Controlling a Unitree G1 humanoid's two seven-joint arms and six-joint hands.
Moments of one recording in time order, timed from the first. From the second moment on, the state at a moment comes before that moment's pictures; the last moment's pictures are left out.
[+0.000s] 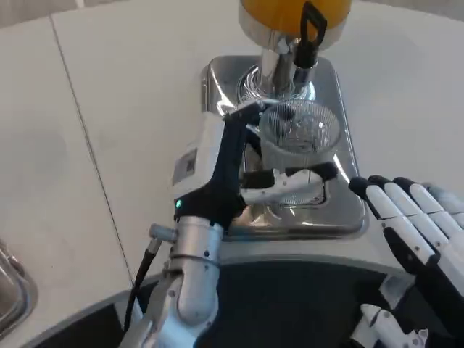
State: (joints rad) left arm -0.58 0.05 -0.22 0.50 0.60 -0.31 0.45; right arm 0.49 -0.29 -0.23 -0.94 -0.76 -0.25 0.33
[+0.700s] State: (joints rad) left arm -0.70 0.03 -0.26 0.70 0.60 -0.25 0.64; right arm 0.49 -0.28 -0.21 -0.95 -0.78 -0.23 0.34
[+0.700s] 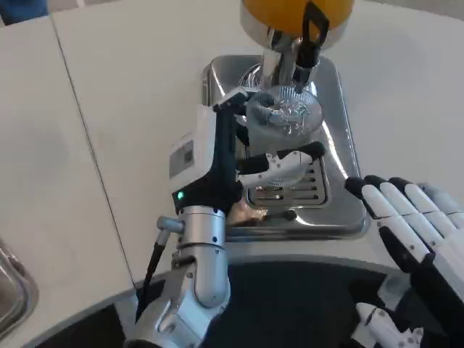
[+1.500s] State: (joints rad) left arm -0.66 0.00 -0.32 0.69 0.64 -0.21 0.75; right arm 0.48 -0.28 -0.21 -0.96 -0.78 -0.19 0.36
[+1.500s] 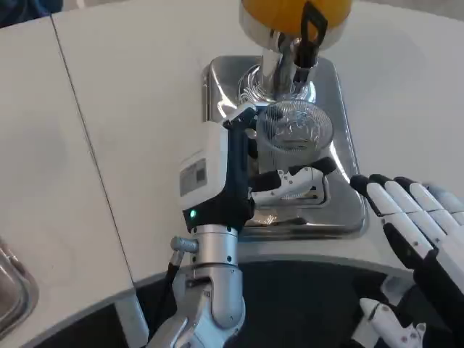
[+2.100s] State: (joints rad) left arm -0.68 0.04 -0.33 0.71 0.62 -0.24 0.68; right arm 0.43 -0.27 -0.17 -0.96 -0.80 -0.17 0.36
